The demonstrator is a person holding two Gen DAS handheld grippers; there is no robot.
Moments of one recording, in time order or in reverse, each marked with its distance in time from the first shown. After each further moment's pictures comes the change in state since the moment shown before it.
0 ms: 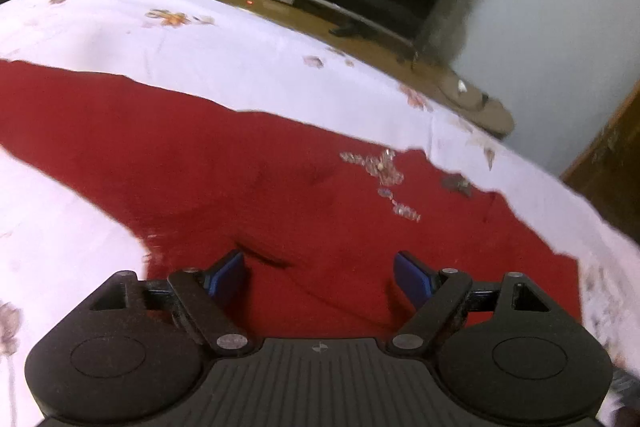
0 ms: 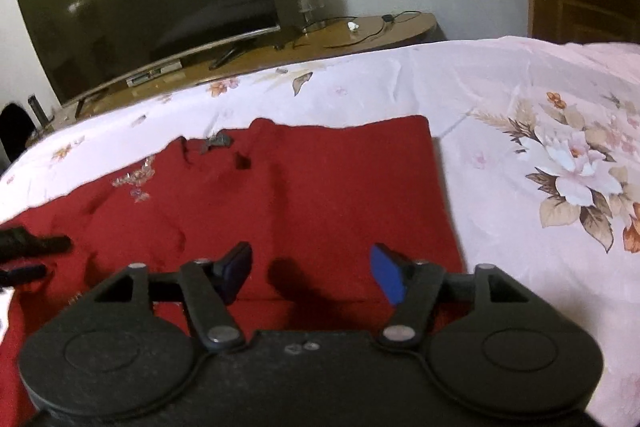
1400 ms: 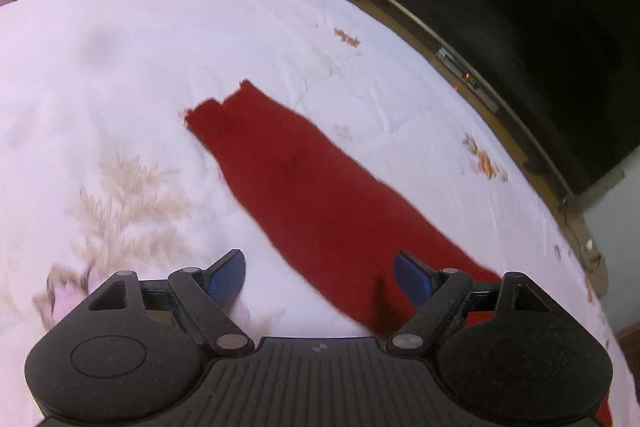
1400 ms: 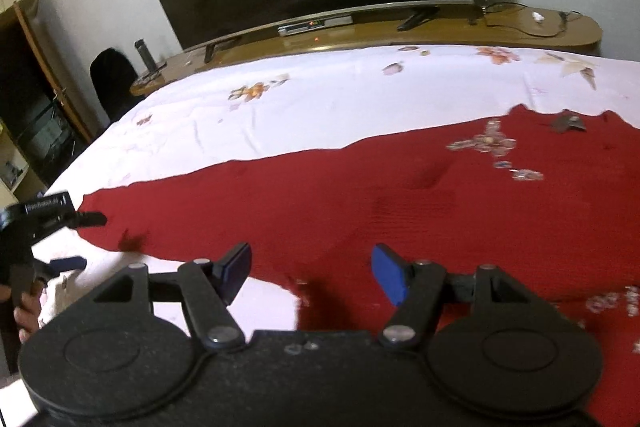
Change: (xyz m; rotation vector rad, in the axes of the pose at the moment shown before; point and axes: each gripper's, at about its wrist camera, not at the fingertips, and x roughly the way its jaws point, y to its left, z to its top) left arm -0.019 0.342 0.105 -0.390 -0.093 0.199; right arm 0.041 0.298 -0.019 -0.126 0.082 0.270
